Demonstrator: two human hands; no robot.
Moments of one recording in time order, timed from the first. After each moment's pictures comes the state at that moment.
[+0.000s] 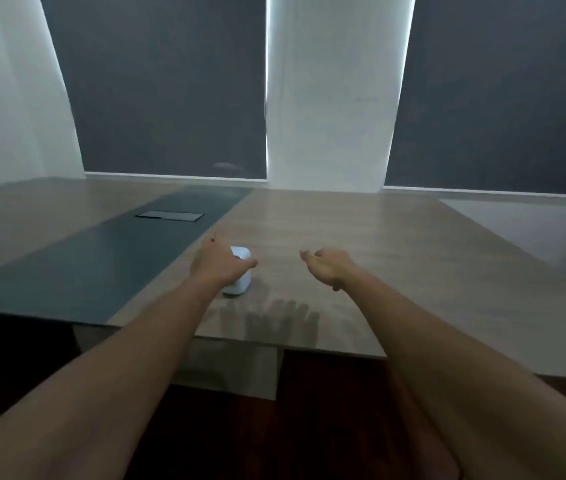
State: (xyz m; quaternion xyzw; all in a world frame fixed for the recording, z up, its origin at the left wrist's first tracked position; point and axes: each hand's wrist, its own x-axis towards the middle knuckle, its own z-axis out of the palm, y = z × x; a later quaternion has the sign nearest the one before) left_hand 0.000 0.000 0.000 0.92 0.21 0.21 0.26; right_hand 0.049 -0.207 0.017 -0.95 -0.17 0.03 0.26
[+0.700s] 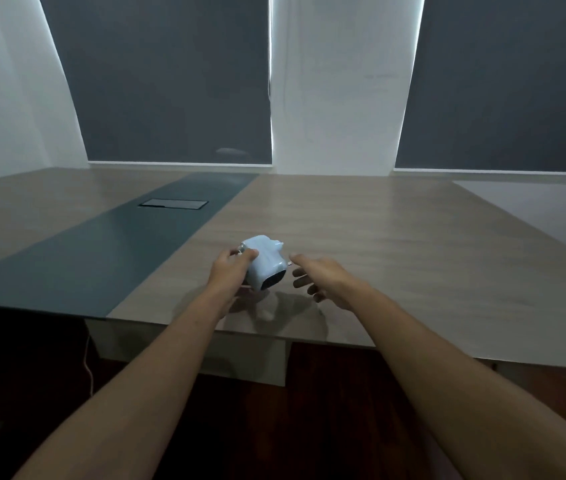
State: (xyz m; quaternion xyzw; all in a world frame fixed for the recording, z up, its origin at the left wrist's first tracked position) left_hand 0.005 -0.009 -0.048 0.66 0.20 0.18 0.70; right_hand 0.048 -0.190 -0.023 -0.83 -0.10 0.18 0.52
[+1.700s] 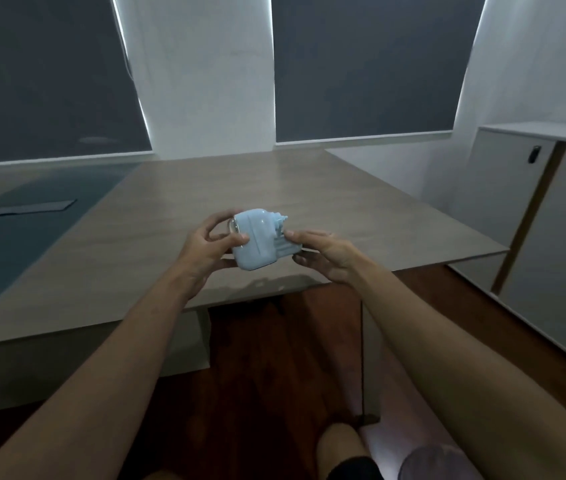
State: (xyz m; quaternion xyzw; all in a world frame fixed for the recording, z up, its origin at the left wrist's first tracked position) left_hand -0.016 -0.158 -0.026 0.69 -0.11 0.03 0.71; right_hand 0.001 -0.392 -0.035 -0.59 -0.08 0.13 0.79
